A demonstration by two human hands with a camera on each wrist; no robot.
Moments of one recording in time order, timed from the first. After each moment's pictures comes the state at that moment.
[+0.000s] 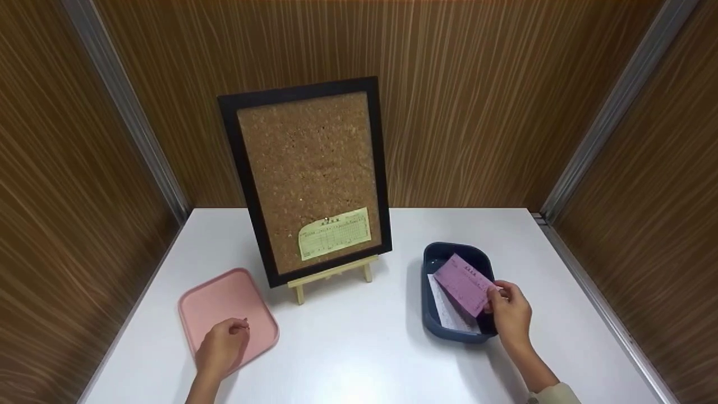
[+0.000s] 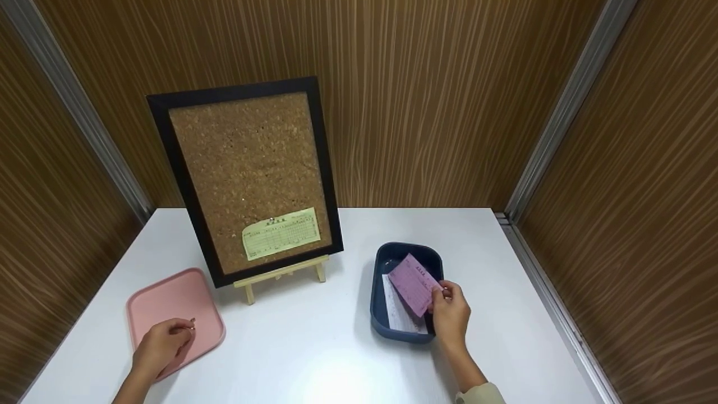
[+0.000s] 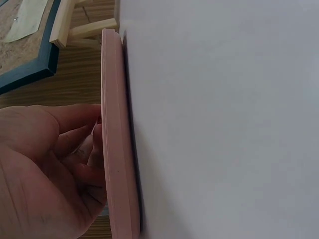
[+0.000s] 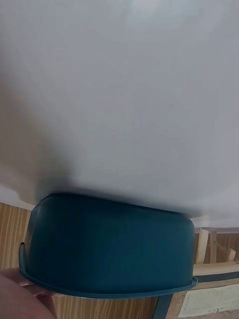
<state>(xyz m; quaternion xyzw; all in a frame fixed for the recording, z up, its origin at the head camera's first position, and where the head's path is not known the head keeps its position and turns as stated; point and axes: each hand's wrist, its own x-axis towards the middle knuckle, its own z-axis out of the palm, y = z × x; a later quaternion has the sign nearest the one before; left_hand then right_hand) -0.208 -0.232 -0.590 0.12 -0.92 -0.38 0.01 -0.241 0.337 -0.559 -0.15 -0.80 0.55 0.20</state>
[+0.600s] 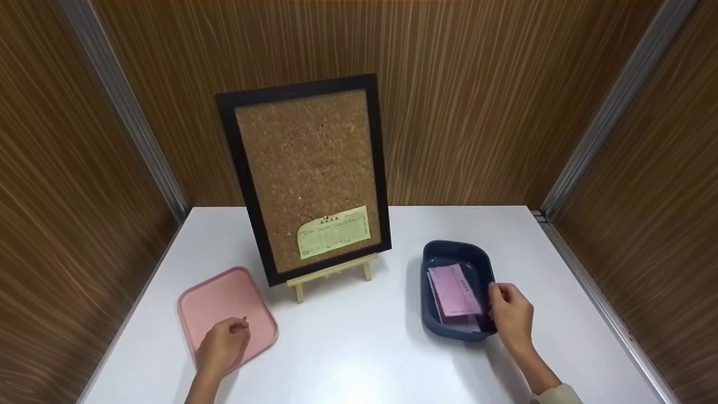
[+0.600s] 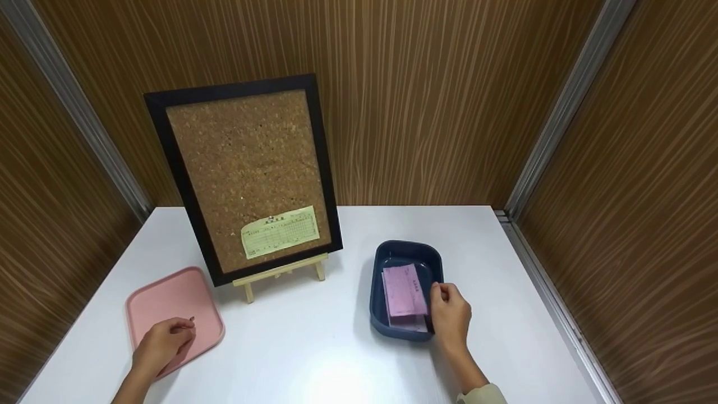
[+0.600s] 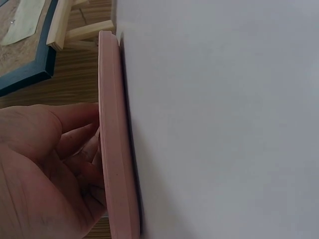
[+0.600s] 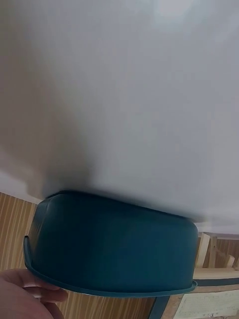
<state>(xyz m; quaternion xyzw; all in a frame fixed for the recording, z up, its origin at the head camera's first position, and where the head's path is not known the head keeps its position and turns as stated) -0.209 -0.232 -0.591 0.13 -0.92 -0.36 -0.01 -0.235 0.338 -0.555 -0.15 -0.83 0.49 0.22</state>
